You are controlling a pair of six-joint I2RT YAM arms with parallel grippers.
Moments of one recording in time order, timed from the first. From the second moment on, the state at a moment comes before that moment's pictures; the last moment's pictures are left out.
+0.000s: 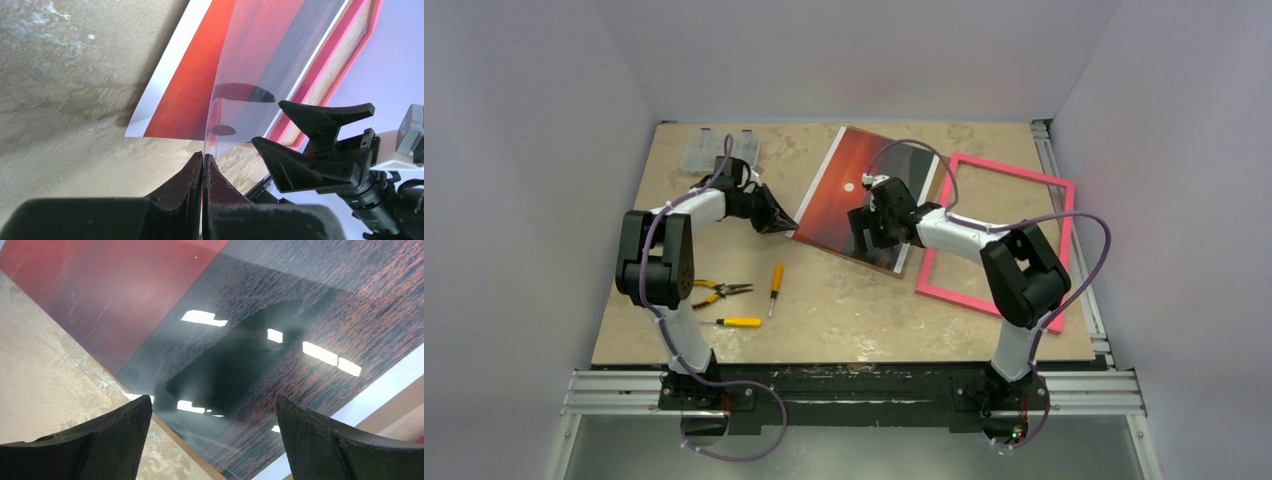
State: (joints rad) left arm -0.09 1.87 1.17 -0.35 0.66 -0.70; right arm 0.59 1.84 1.17 -0.25 -0.02 0.28
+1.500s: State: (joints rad) left arm -0.09 1.87 1.22 -0.39 0.72 -0.72; right arm 1.04 2.19 1.50 -0.18 0.90 -0.36
